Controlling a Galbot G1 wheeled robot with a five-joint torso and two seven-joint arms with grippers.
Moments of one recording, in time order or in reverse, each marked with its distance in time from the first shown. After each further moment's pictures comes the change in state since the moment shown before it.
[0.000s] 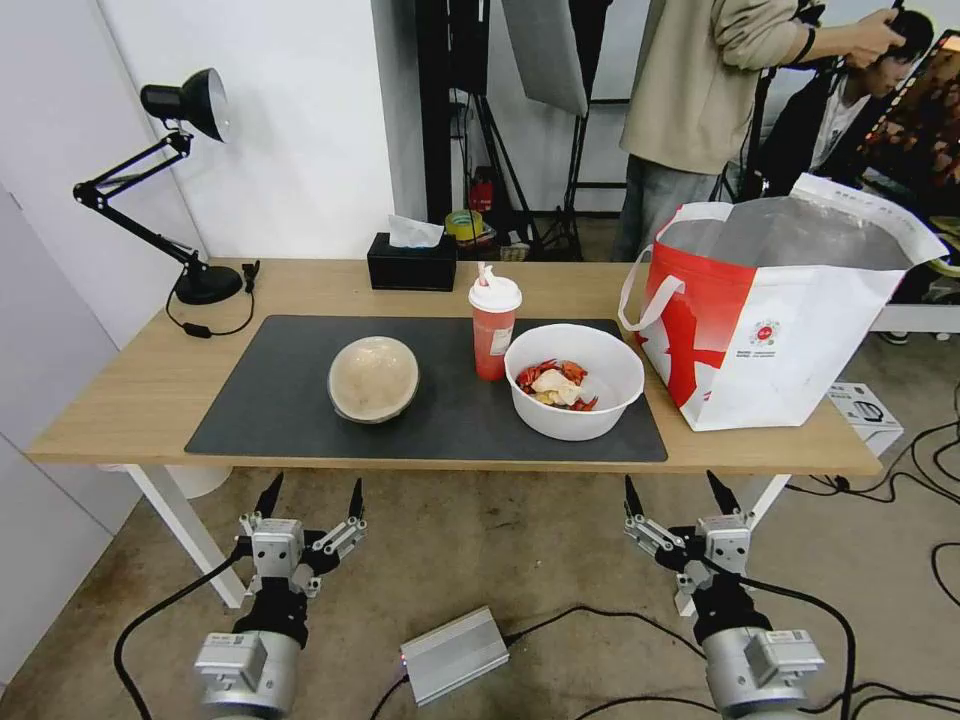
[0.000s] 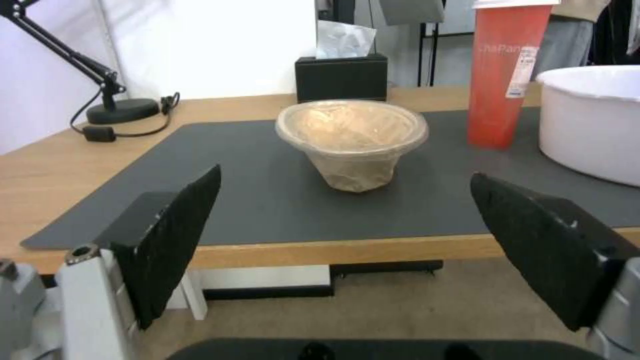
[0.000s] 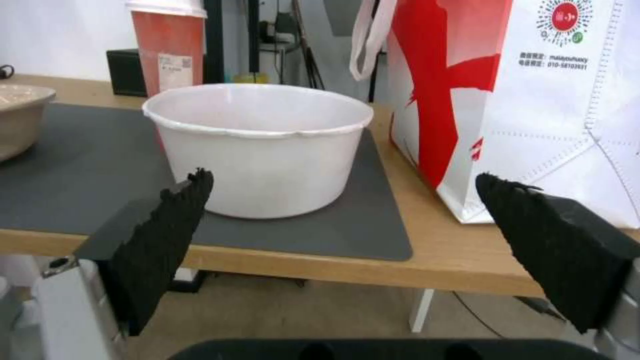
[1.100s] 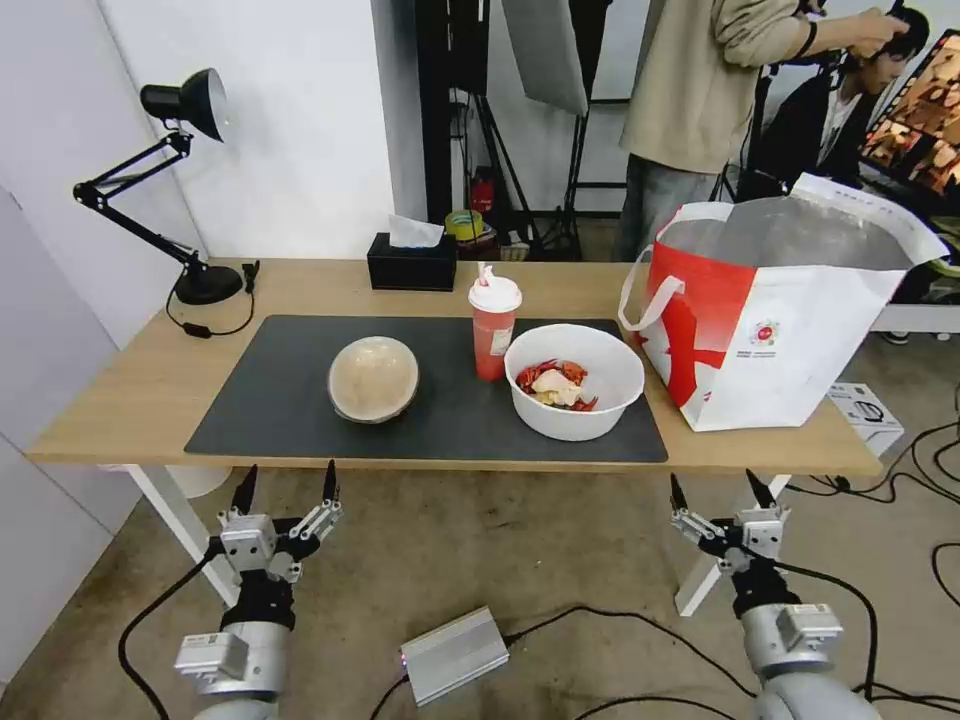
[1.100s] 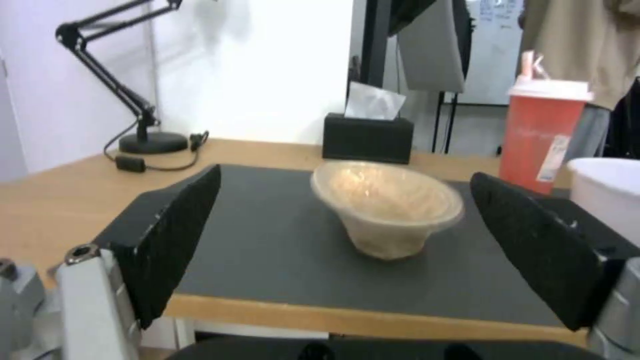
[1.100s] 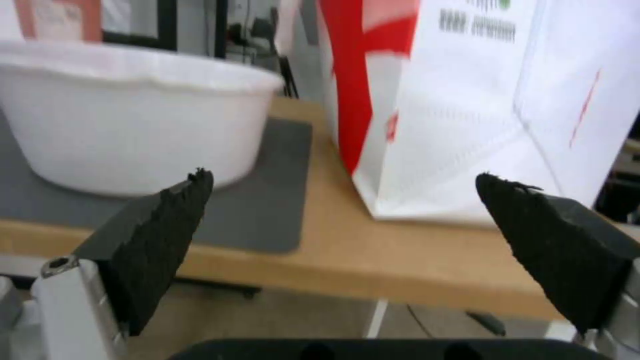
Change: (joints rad) left arm -0.042 -0.033 -0.051 0.035 -0.112 -0.136 0.001; right arm 0.133 -0.201 0.119 -0.236 0.150 0.135 0.027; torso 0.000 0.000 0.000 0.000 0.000
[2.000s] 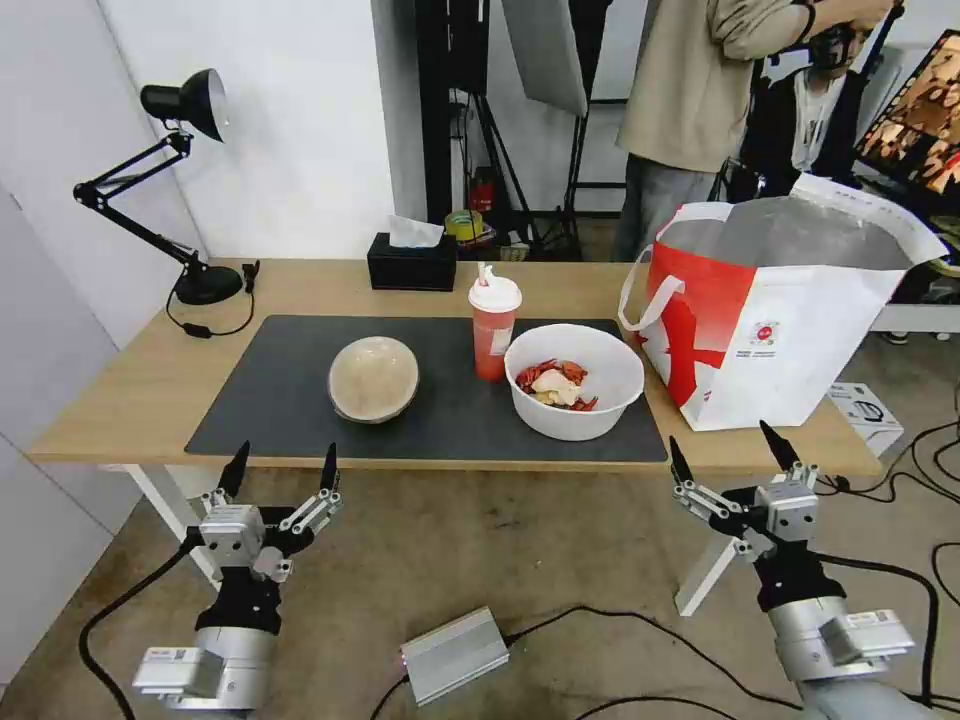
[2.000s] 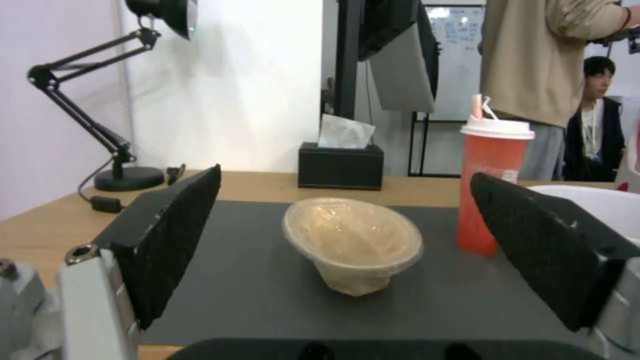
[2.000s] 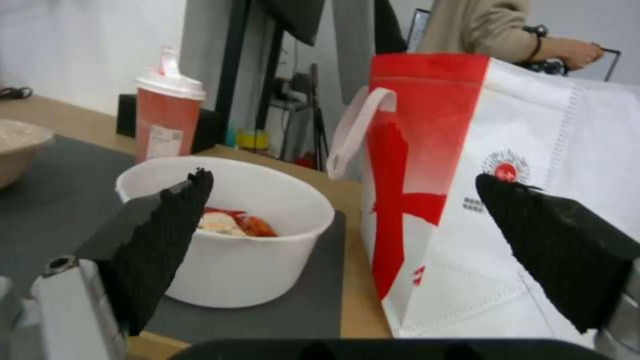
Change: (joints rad) left arm 0.035 0.025 0.002 -0.079 -0.010 -0.004 0.041; right arm -0.103 -0.031 0.035 0.296 -0.047 -0.089 -0.049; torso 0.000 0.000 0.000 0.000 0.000
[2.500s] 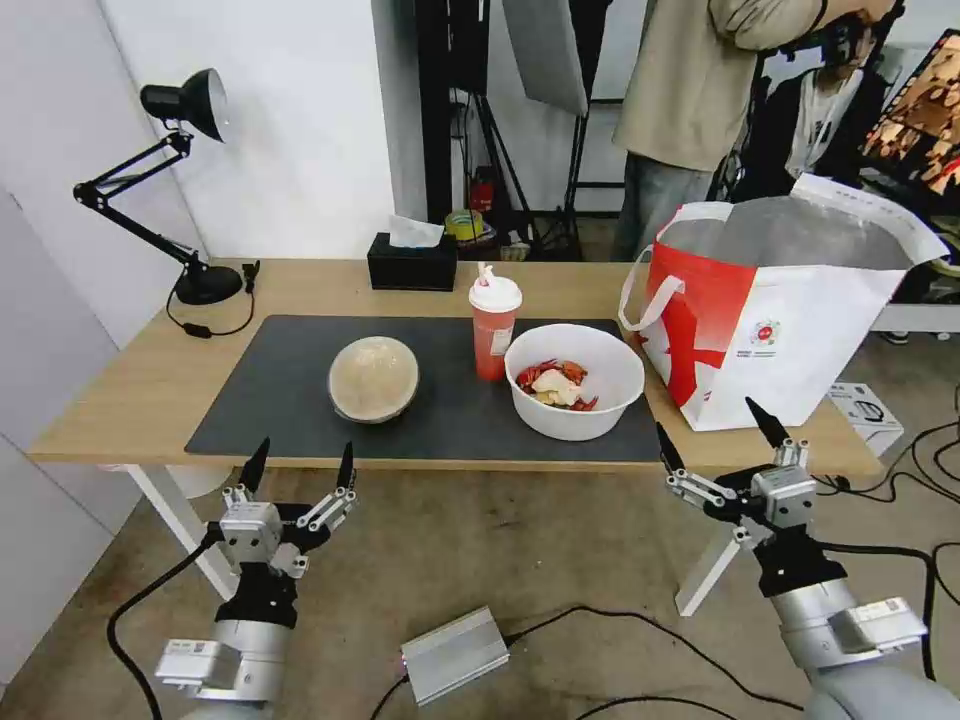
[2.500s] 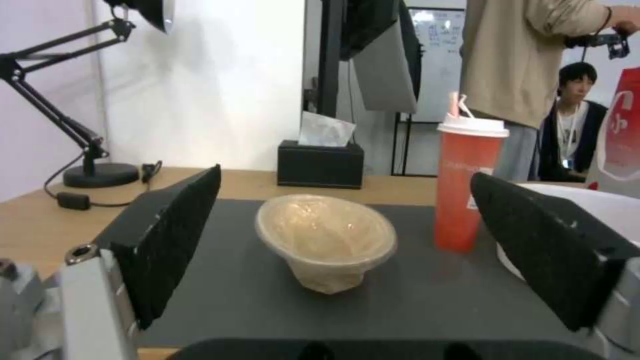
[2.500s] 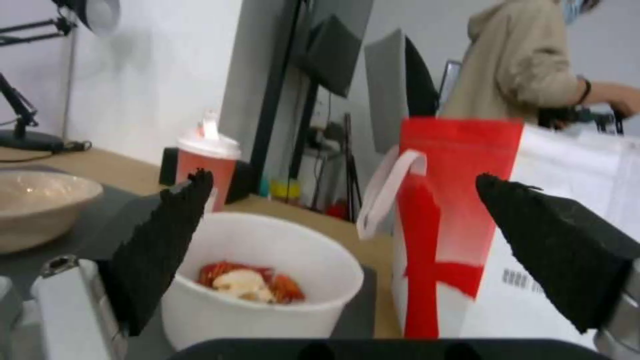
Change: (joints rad) left arm -0.020 -0.006 0.030 0.024 0.000 -0.006 0.026; right arm 0.050 -0.187 -0.010 -0.058 0.148 0.143 0.019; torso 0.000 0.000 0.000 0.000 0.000
